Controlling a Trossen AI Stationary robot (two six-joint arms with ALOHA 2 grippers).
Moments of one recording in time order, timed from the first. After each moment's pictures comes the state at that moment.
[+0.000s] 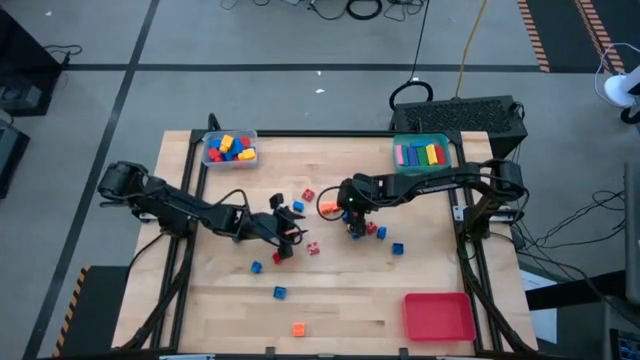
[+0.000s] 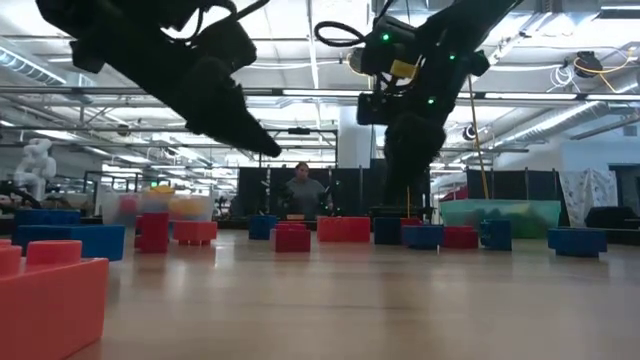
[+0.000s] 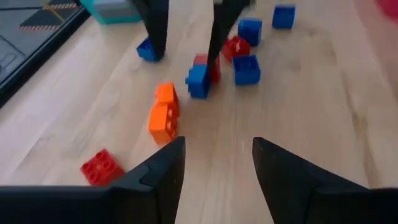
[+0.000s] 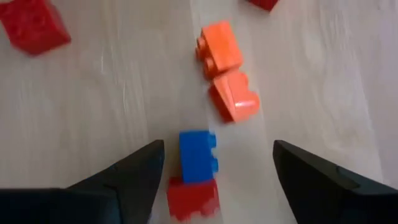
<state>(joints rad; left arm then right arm) -0.19 1.47 0.63 0.28 -0.37 -0.09 -0.10 1.71 1.06 -0.43 0.07 0.04</state>
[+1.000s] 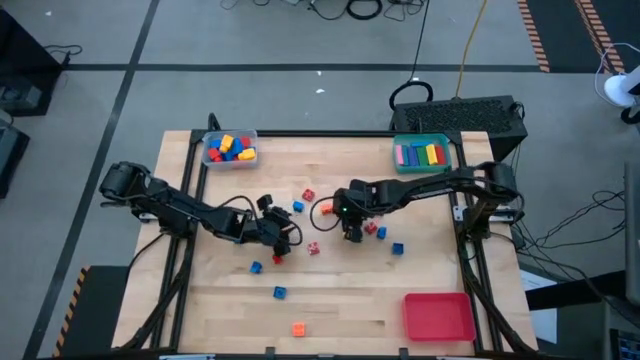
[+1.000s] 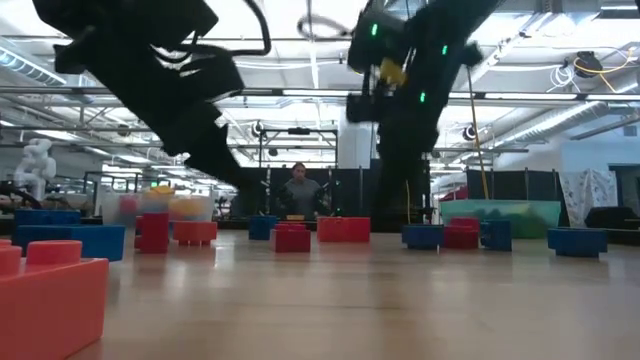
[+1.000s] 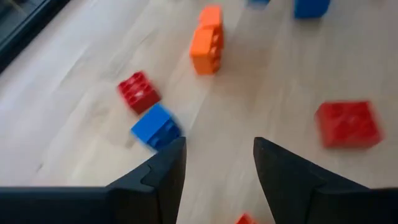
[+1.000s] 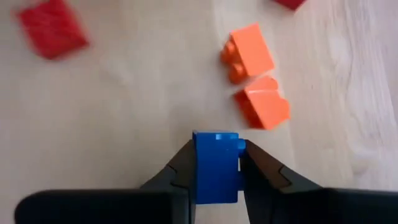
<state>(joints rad) -0.23 1.49 0.63 0.02 -0.53 -0.31 -0.03 1.75 1.15 -0.55 0.11 0.13</state>
